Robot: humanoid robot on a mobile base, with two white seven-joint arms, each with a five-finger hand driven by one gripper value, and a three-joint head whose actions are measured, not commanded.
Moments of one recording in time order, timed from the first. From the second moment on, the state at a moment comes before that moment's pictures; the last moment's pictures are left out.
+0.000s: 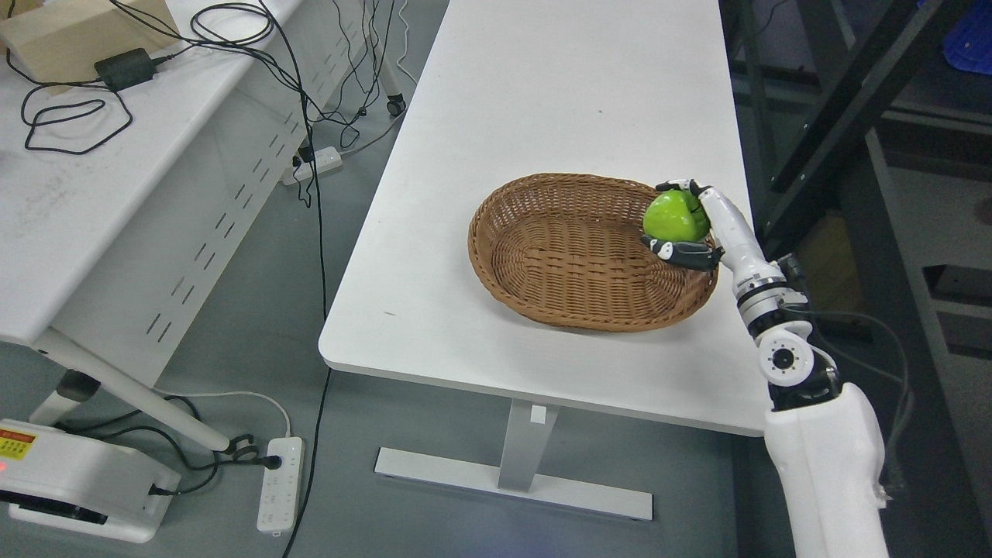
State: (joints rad) left arm 0.05 0.00 0.10 -0.05 -0.06 0.00 -0.21; right arm -0.34 -0.17 0.04 -1.33 0.55 -0.11 0.12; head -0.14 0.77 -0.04
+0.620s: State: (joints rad) left arm 0.05 0.00 0.10 -0.05 -0.06 0.00 -0.21; right arm -0.05 -0.05 -0.14 -1.54 0.42 -0.17 0.00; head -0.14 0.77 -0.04
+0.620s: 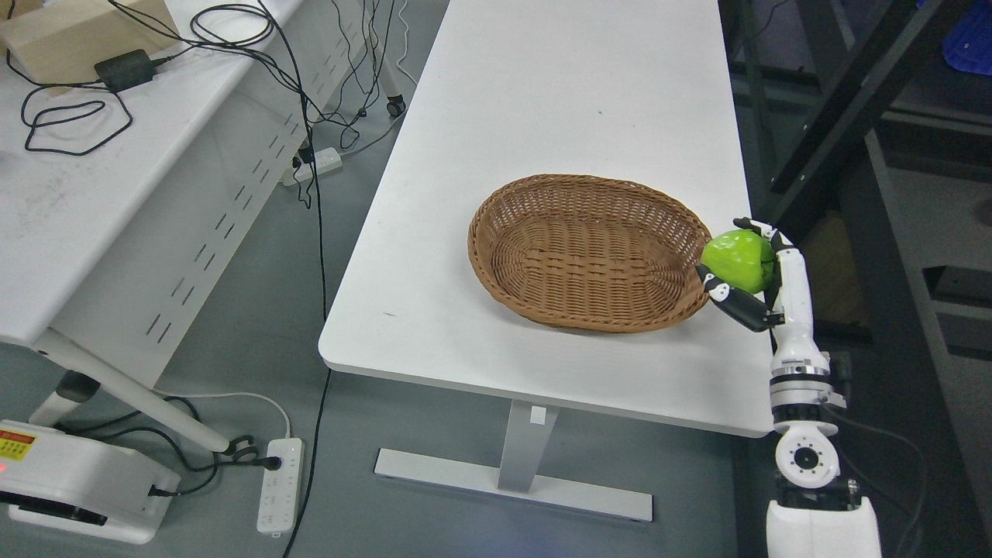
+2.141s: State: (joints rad) left arm 0.05 0.00 0.10 -0.05 -0.06 0.00 -0.21; right arm 0.07 0.00 -0.10 -1.63 0.19 -0.22 0.01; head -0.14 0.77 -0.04
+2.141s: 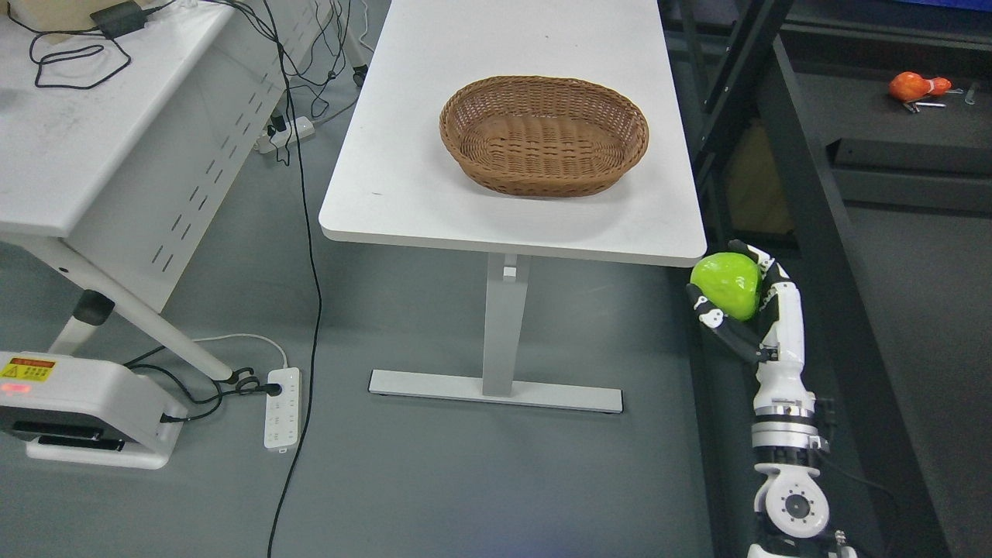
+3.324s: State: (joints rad) left arm 0.05 0.00 0.10 -0.05 -0.06 0.00 -0.21; right arm 0.10 0.00 -0.01 -1.63 0.19 -0.22 0.01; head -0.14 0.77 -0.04
